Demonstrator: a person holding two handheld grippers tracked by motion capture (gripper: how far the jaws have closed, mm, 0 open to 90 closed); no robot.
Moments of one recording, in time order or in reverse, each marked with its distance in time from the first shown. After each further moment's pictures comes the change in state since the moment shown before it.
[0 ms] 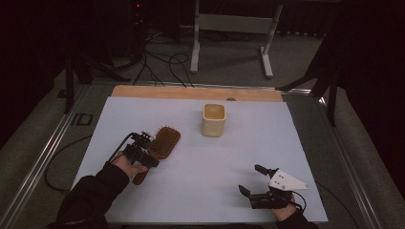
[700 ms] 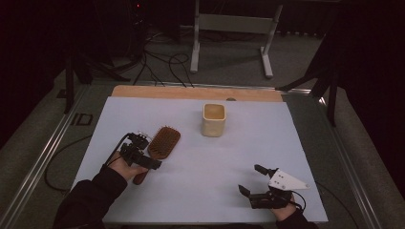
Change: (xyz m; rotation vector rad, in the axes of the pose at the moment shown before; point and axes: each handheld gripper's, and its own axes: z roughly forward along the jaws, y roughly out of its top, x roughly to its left) left arm -0.002 -0.007 -0.013 -0.092 0.004 0.004; right arm 0.000 0.000 0.001 0.000 0.003 0.005
